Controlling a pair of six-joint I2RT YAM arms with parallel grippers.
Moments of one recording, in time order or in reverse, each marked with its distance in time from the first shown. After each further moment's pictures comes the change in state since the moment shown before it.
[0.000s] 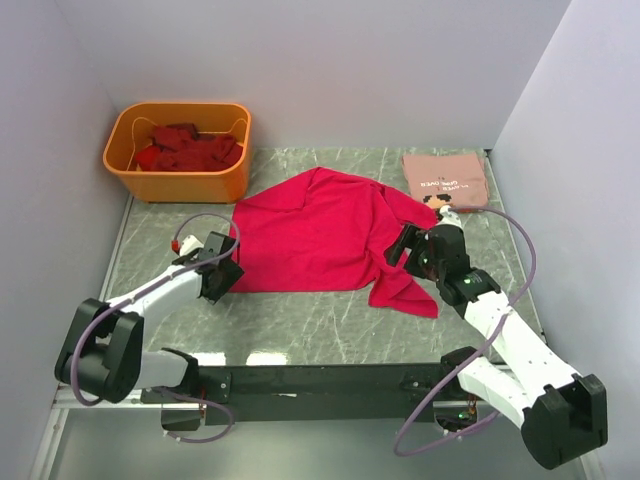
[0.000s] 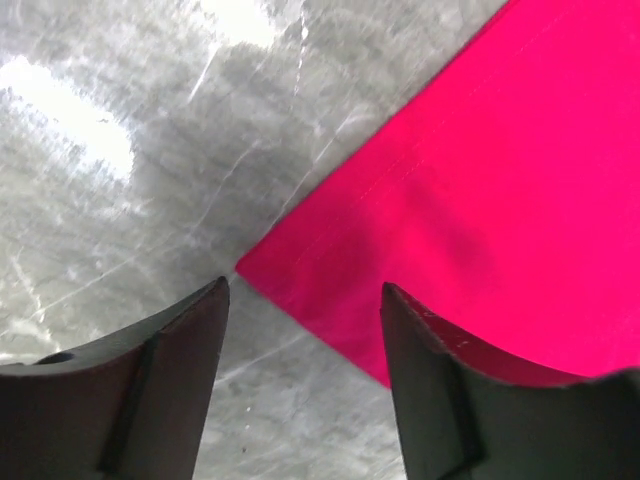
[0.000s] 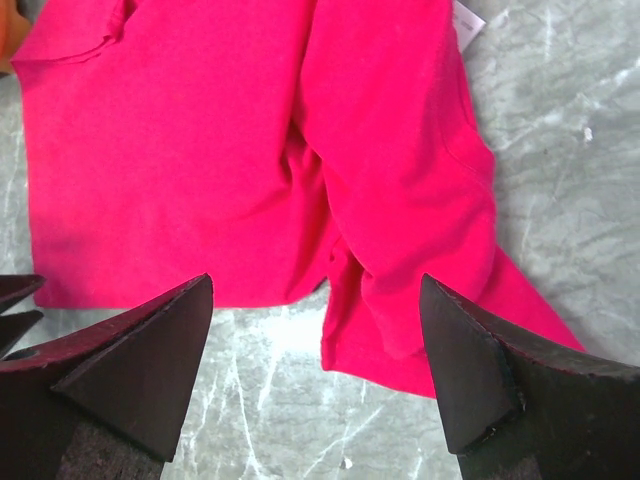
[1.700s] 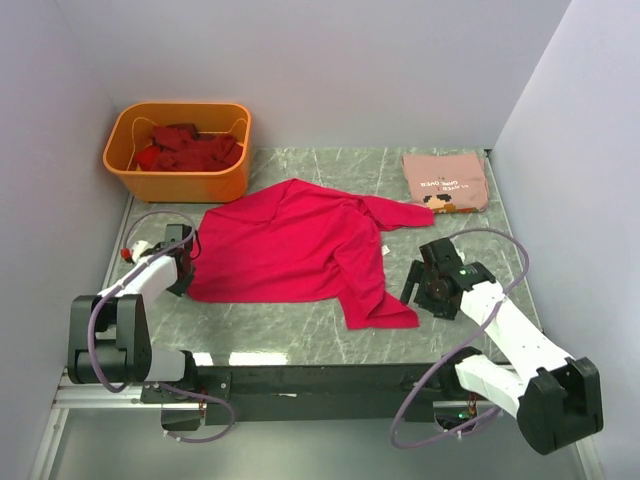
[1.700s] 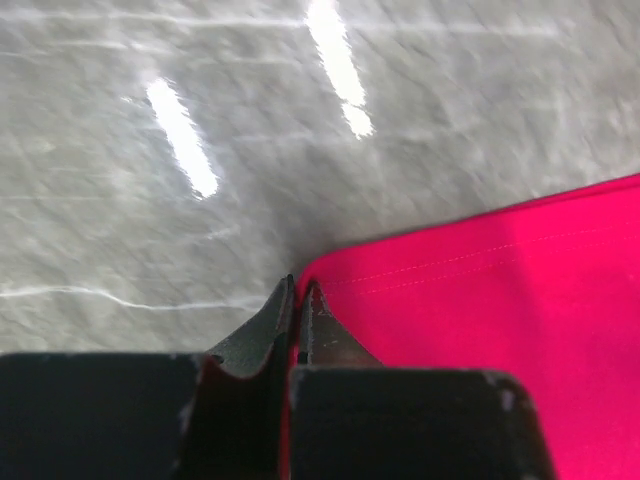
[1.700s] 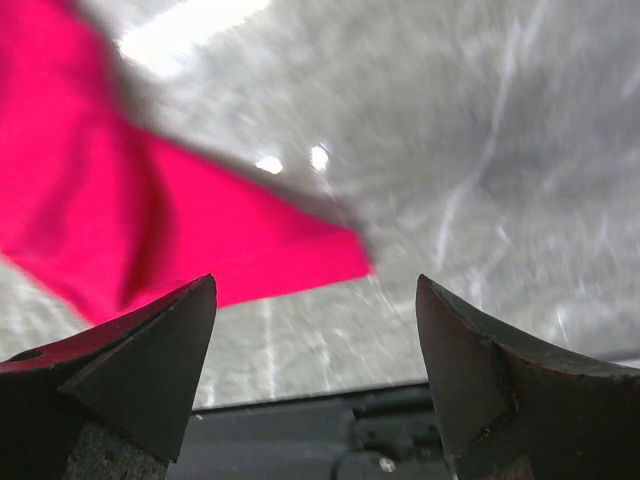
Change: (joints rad) left arm 0.353 0.071 0.060 -0.097 -0.167 0.015; right arm -0.017 0.066 0.026 -0.526 0.077 0.035
